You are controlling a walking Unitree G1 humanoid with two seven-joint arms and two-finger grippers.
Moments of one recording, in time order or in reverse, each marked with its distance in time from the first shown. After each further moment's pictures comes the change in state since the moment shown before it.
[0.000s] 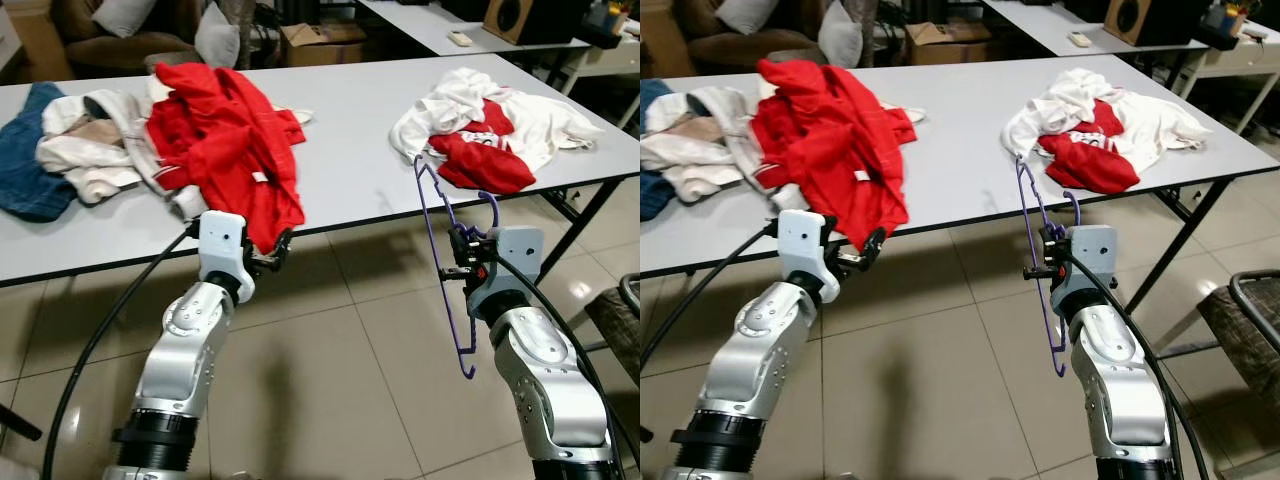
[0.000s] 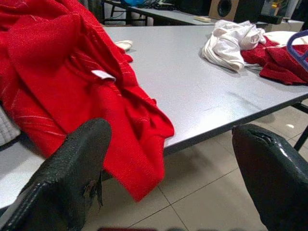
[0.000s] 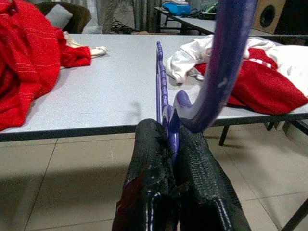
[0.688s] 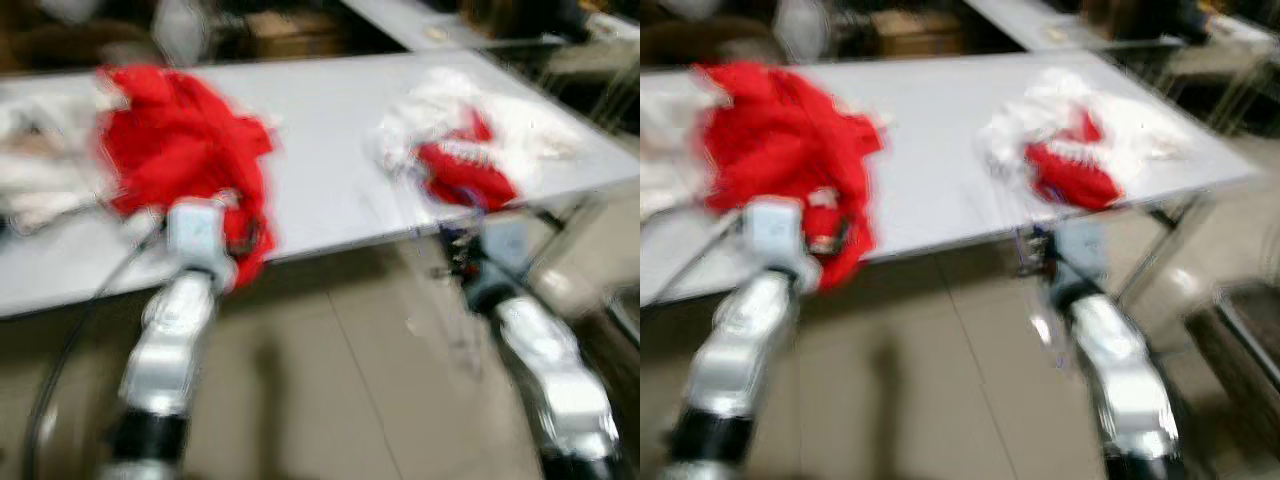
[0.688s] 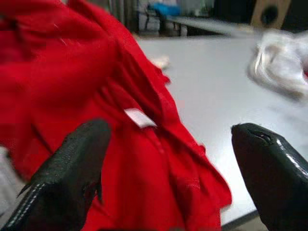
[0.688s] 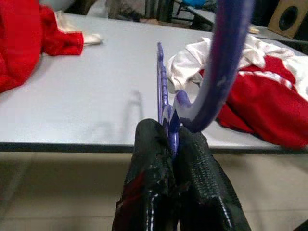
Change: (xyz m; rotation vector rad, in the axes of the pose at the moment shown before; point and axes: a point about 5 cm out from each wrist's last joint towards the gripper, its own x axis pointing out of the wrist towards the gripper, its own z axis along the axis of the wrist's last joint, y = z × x) left arm 0.000 0.011 0.013 0.067 -0.065 0.146; right arm 0.006 -0.001 0.000 -0.076 0.023 0.074
